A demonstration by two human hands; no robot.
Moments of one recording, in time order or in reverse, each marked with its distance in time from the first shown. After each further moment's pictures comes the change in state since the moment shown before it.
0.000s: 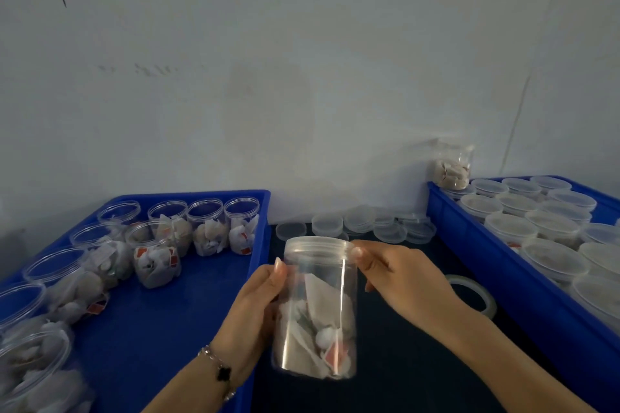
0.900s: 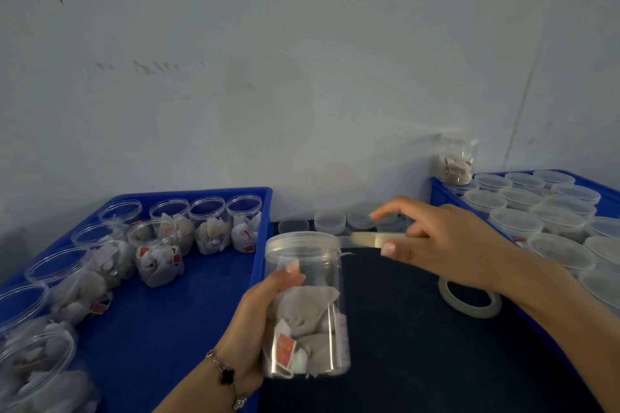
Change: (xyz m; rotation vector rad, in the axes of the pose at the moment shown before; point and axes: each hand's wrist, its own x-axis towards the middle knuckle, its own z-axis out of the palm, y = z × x) left_hand -0.021 0.000 -0.013 -0.242 -0.297 -0.165; right_hand 0.009 -0.006 -0.064 -0.156 -0.148 -0.090
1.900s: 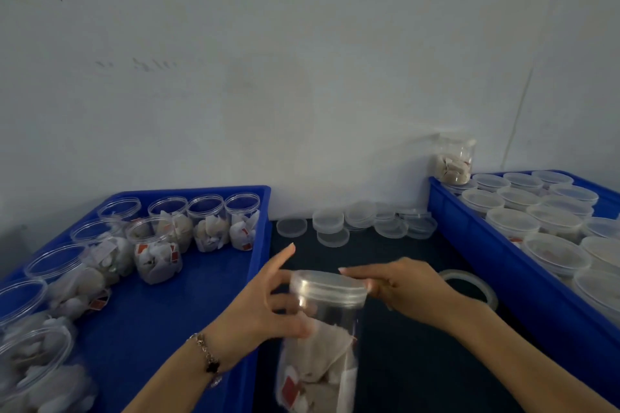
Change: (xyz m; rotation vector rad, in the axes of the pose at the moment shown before) left_hand 0.017 0.001 -0.024 0.603 -0.127 0.145; right_hand 0.008 0.042 0.083 -0.097 -0.172 0.022
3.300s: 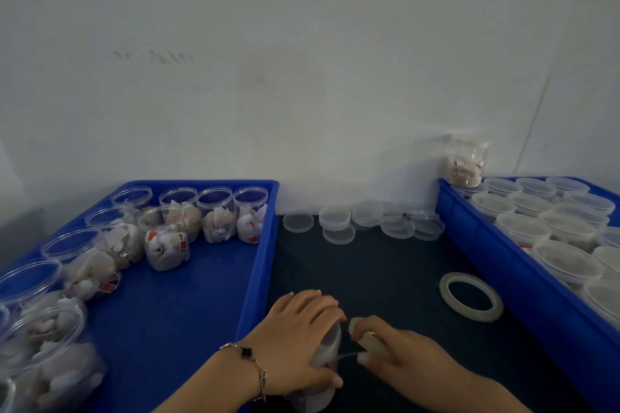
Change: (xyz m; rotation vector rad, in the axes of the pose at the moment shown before) left_hand 0.017 -0.035 0.027 1.247 -0.207 0.138; right_hand -0.046 -0.009 0.053 0.356 -0.228 0.062
